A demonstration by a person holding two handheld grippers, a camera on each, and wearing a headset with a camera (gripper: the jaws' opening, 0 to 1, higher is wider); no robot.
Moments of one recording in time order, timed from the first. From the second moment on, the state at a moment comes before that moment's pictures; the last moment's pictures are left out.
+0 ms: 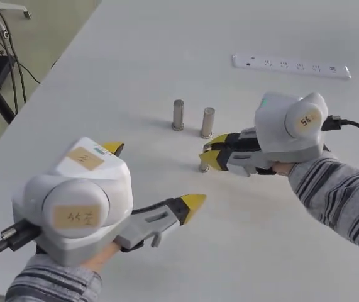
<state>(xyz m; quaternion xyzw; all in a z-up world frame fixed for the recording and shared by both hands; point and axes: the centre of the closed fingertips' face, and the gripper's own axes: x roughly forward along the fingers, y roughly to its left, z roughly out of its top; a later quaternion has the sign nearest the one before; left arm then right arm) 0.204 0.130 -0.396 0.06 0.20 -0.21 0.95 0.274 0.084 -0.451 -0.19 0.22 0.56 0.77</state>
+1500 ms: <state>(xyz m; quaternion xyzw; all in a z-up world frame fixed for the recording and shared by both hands) 0.206 0.131 -0.395 0.06 0.20 -0.21 0.95 0.311 -0.078 -0.483 -0.29 0.34 0.46 0.77</state>
